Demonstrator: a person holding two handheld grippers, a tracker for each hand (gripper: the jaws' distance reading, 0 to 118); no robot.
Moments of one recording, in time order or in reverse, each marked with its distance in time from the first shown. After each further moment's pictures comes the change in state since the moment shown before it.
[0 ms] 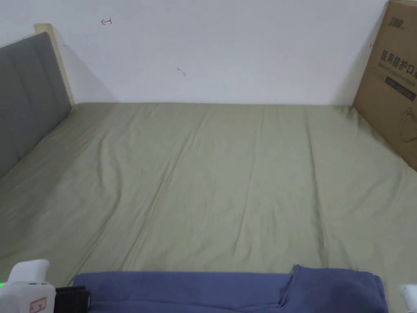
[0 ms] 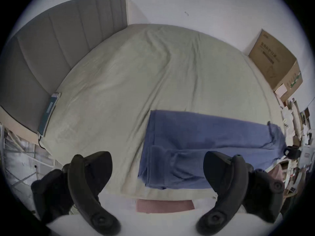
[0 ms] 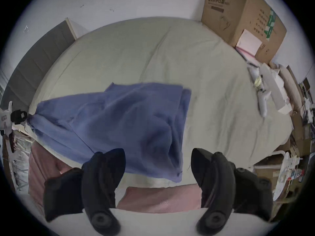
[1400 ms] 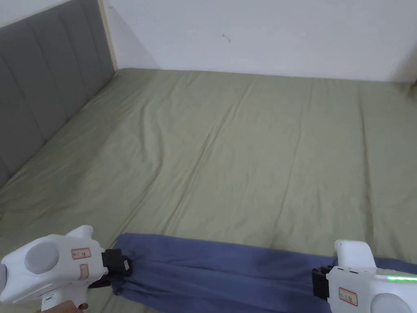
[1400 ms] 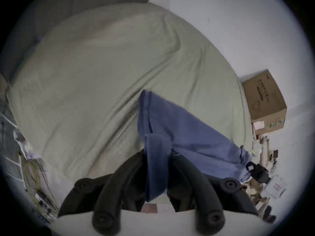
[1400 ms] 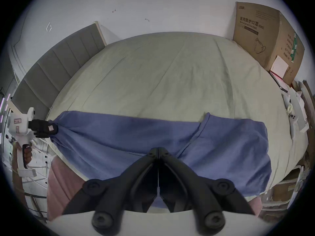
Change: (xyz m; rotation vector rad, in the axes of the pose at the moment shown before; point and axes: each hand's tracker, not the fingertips) left arm -0.010 -0.006 -0.023 -0.093 -0.223 0.314; right arm -0.153 0.031 -0.032 0.127 0.193 0.068
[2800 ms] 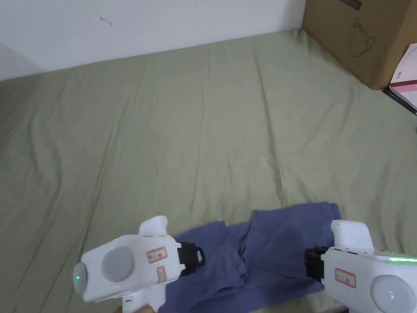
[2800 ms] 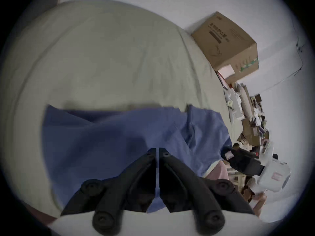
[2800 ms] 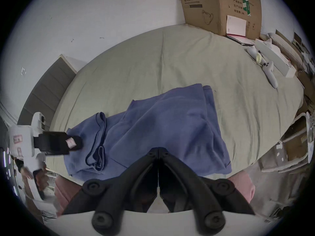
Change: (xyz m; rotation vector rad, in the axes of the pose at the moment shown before) left arm 0.237 -0.086 -0.108 -0.239 -0.313 -0.367; right arm 0.111 -0.056 0.040 0.039 -0.079 -0.346
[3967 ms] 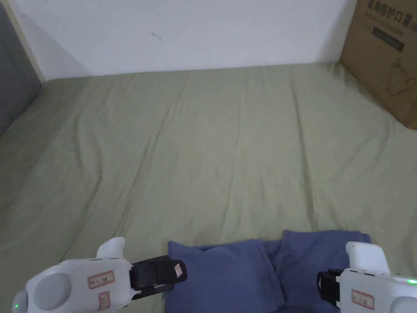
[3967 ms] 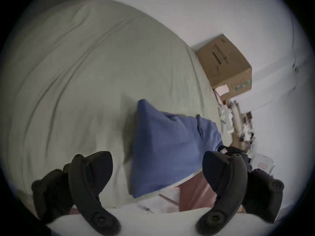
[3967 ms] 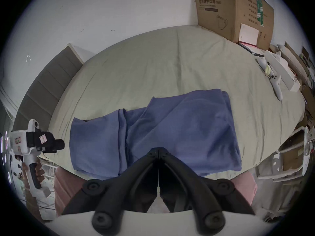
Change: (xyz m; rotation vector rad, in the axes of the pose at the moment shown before) left arm -0.125 -0.019 0.101 0.128 -0.095 0.170; right arm -0.043 0.004 0.005 -0.030 0.016 0.102
